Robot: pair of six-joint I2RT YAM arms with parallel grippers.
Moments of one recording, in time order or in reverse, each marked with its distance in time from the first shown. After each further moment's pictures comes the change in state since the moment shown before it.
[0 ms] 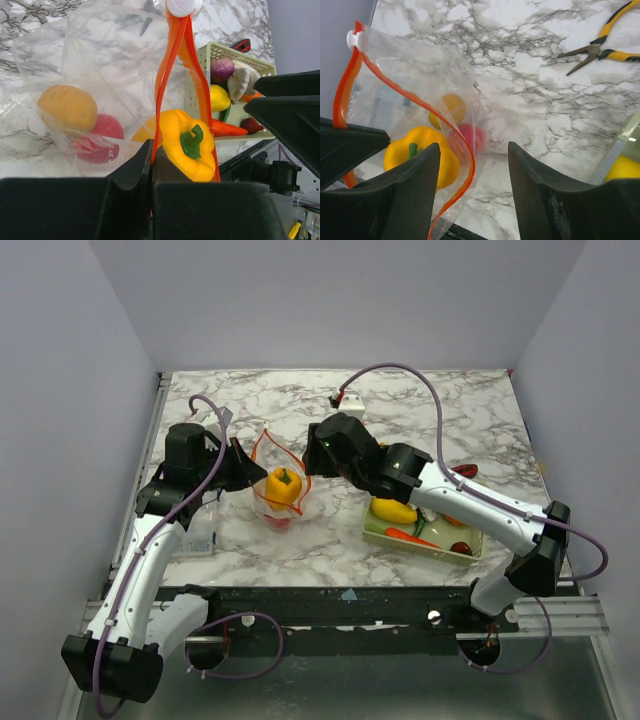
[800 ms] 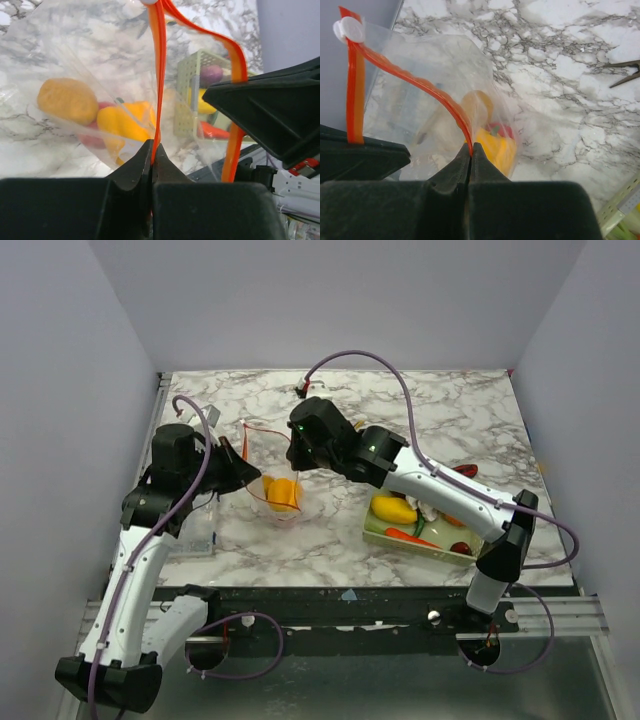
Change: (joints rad) left arm 0.000 -0.027 0.102 -0.132 -0.036 -0.048; right arm -0.004 0.187 0.259 -0.075 -0.138 -0.063
